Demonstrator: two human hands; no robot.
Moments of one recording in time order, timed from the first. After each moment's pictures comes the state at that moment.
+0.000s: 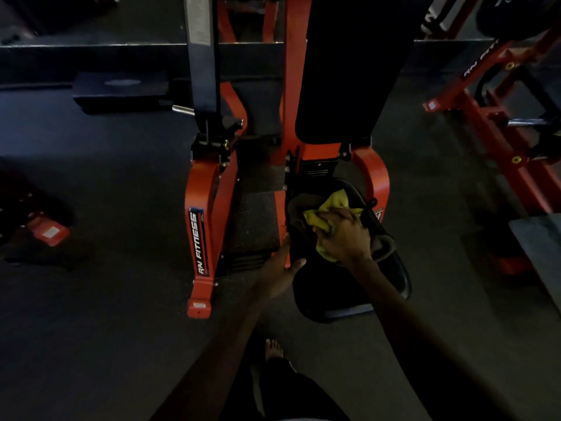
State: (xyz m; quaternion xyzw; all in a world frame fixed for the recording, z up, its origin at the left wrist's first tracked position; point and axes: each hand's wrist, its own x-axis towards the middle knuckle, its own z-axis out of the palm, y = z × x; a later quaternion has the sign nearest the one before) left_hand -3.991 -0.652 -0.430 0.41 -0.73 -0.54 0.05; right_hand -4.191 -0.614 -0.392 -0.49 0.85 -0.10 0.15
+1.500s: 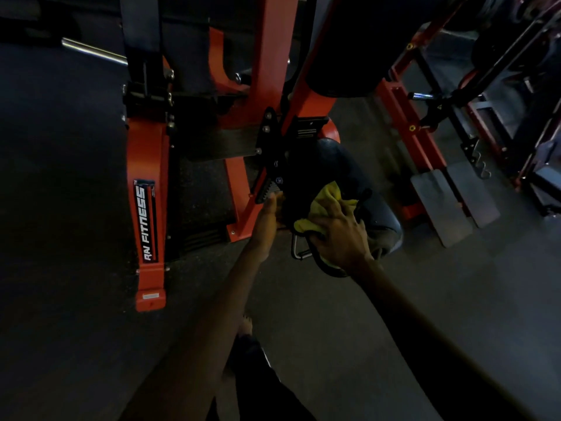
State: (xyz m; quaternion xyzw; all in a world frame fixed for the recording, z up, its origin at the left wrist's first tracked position) left_hand -3.957 -0.703 -0.466 0.35 -0.38 -0.84 0.16; right_hand -4.059 -0.573 -0.379 -0.47 0.88 0.09 0.07
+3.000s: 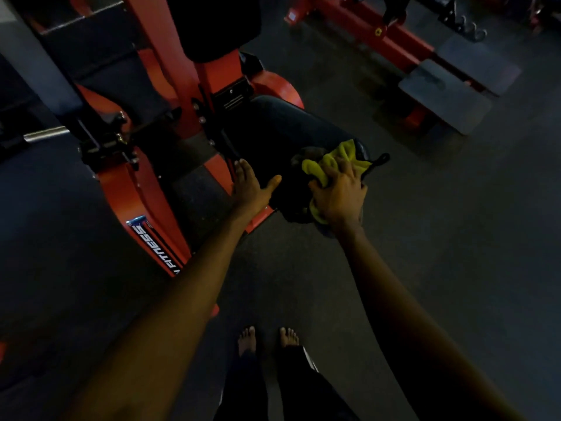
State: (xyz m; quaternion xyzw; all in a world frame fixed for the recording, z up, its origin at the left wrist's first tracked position) left_hand -4.000 -0.686 -0.447 0.31 -0.83 -0.46 -0.04; right_hand -4.064 -0.495 -0.399 -0.14 0.96 -0.23 0.01
